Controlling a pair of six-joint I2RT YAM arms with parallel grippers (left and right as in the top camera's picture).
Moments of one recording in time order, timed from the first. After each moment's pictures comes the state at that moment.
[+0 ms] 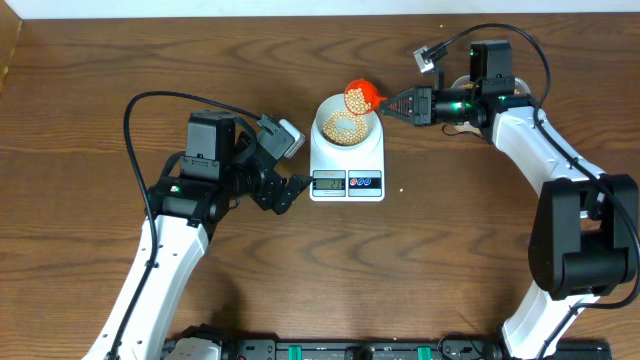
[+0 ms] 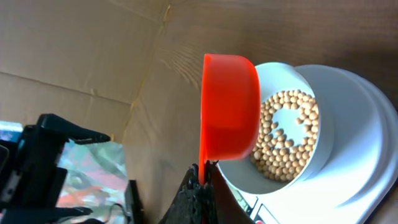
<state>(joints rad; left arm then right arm) -0.19 1.25 0.97 -0.62 0.50 0.43 0.11 1.94 1.34 -0.23 -1.12 0.23</state>
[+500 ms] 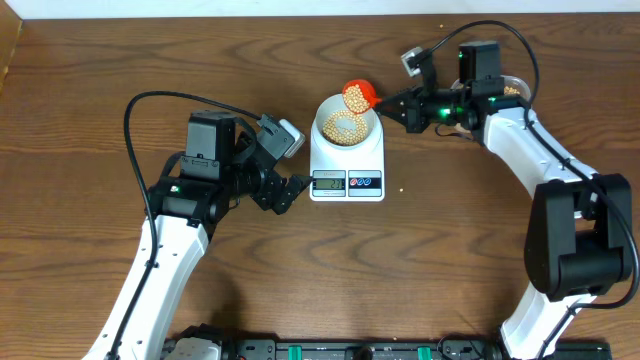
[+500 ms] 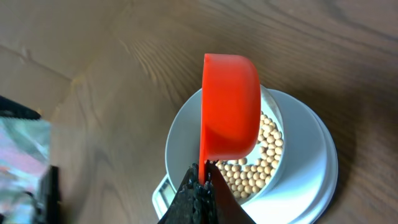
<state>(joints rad) -0.19 1.25 0.97 -0.62 0.50 0.43 0.16 1.94 1.34 -0.23 -0.96 -0.06</state>
